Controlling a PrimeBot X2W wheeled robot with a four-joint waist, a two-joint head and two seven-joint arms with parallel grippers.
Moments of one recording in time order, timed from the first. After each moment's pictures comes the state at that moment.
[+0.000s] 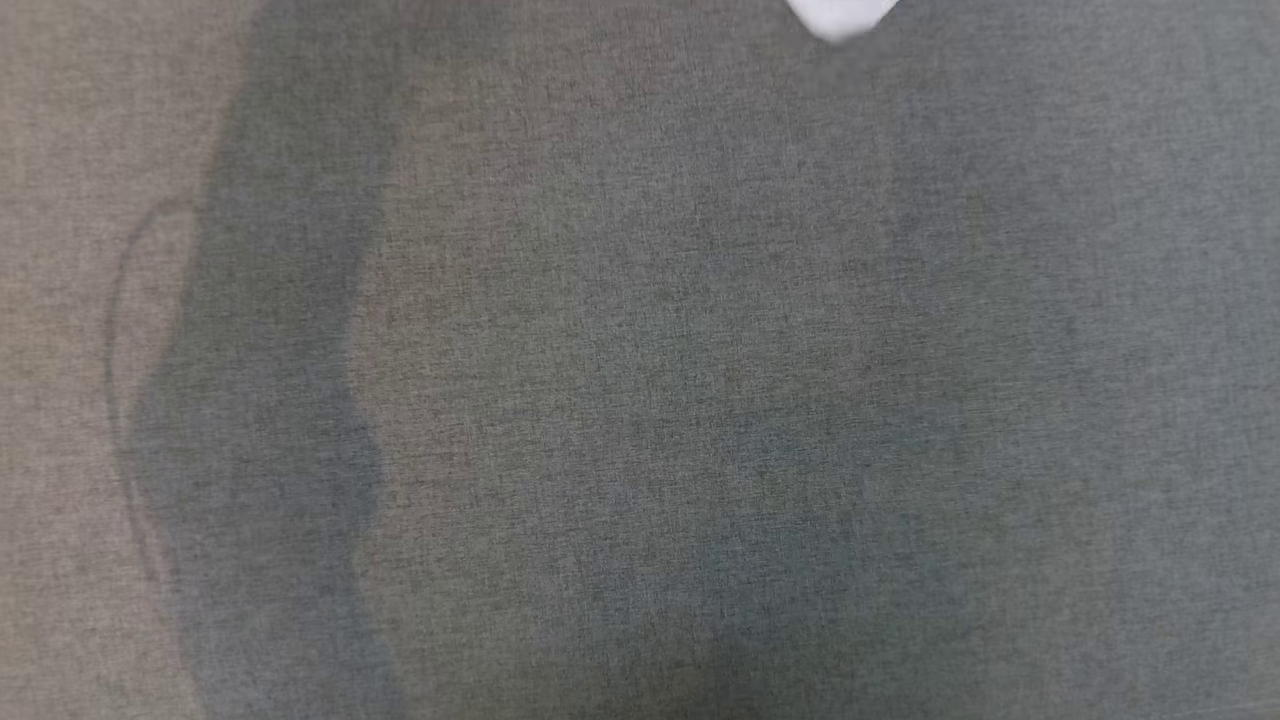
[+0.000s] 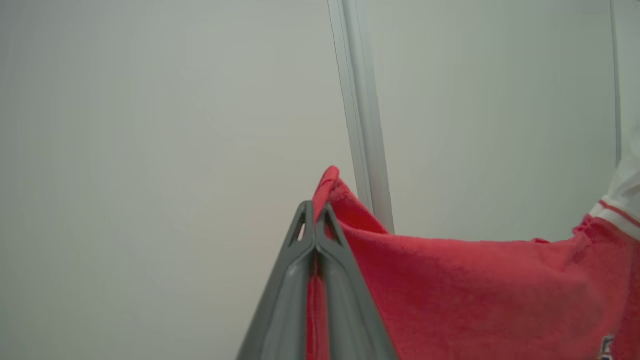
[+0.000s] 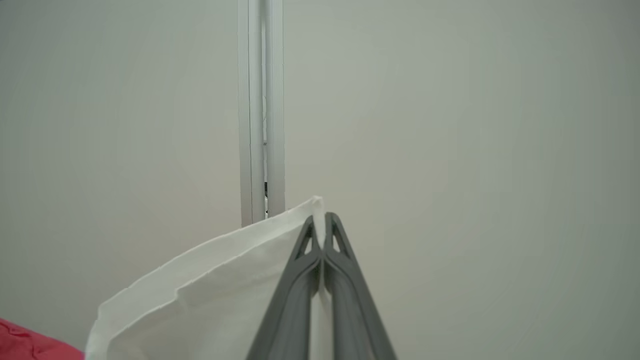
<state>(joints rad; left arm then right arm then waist) -1.92 0.31 -0.65 0.85 -0.69 -0.13 -0.09 -1.85 -0.39 0.36 0.82 0.63 0.13 -0.14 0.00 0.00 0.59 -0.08</state>
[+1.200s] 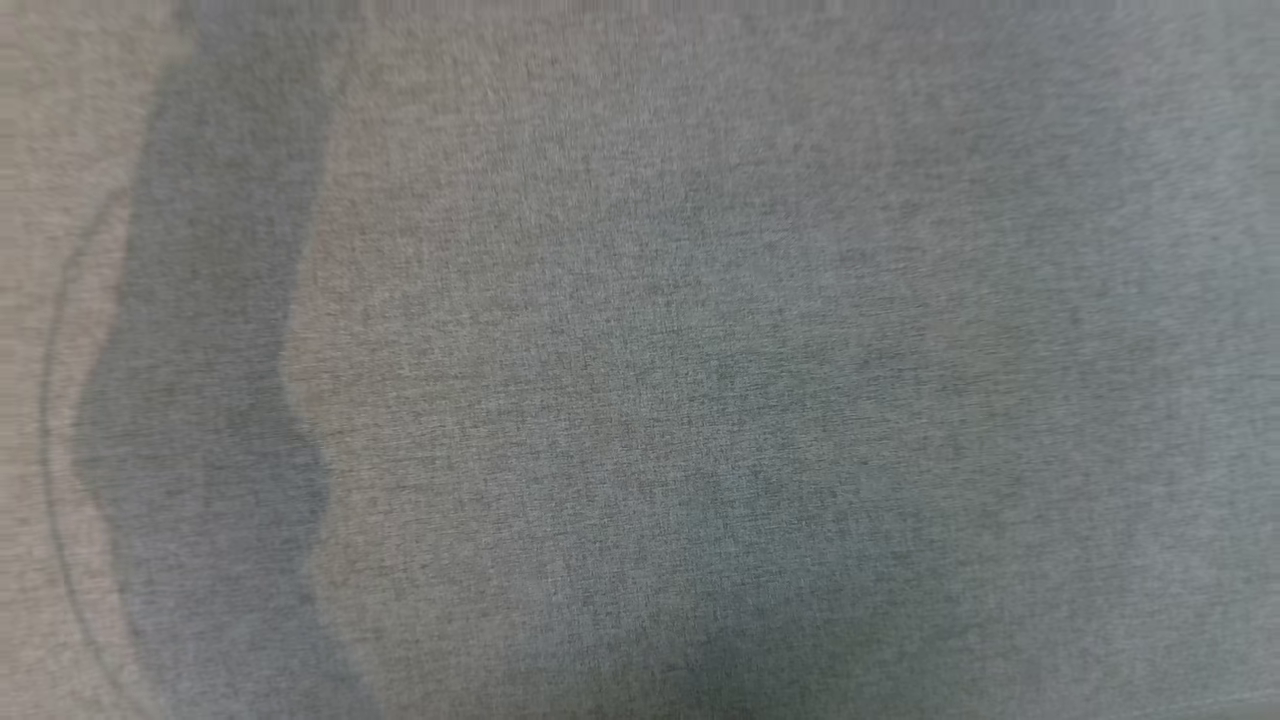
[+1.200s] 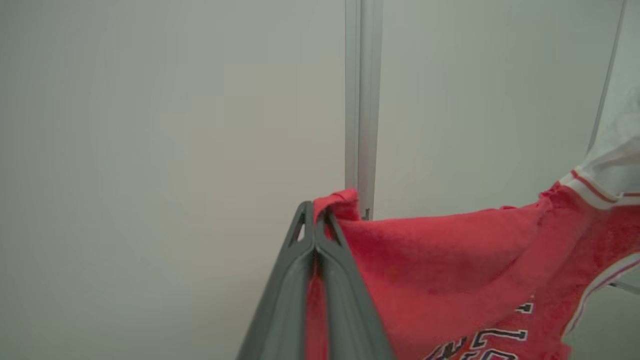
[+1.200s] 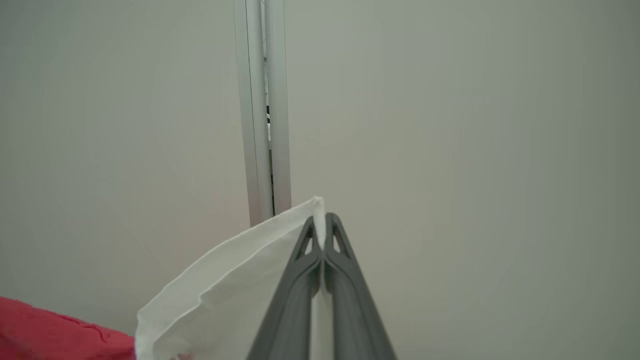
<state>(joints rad) -1.73 0.34 -0.84 0.89 -0.87 -0.13 -0.26 -1.73 -0.47 0.58 0.80 0.82 0.13 -0.26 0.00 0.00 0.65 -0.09</state>
